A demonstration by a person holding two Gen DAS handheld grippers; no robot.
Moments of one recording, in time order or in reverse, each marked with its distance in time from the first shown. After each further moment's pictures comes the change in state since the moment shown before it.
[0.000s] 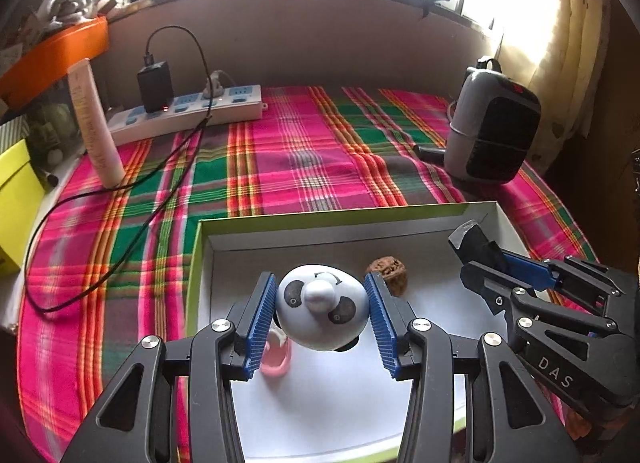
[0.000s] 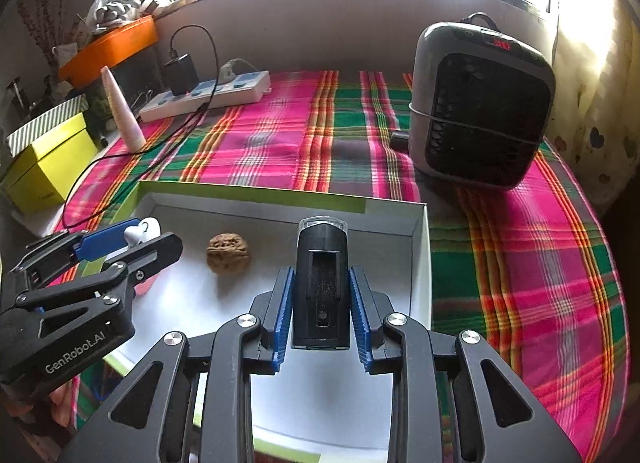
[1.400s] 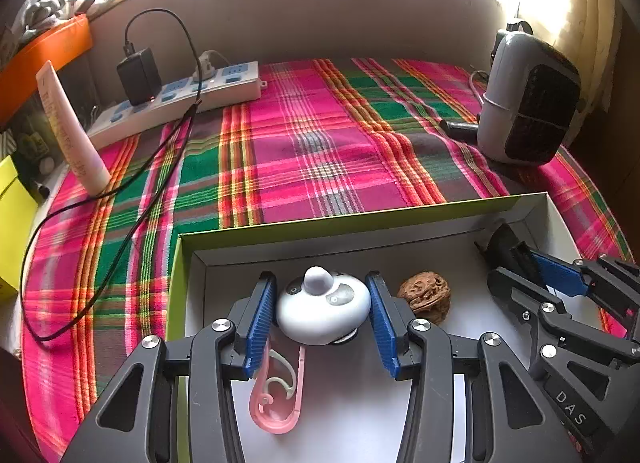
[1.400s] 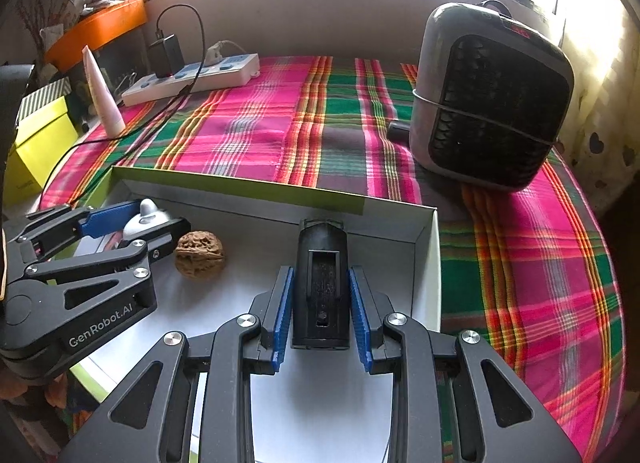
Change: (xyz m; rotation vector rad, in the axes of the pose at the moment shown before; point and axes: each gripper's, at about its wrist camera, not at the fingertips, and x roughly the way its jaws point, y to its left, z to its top) left arm 0.041 -0.002 0.013 0.050 0.085 0.069; right arm 0.021 0.001 0.003 -0.031 0.030 -0.053
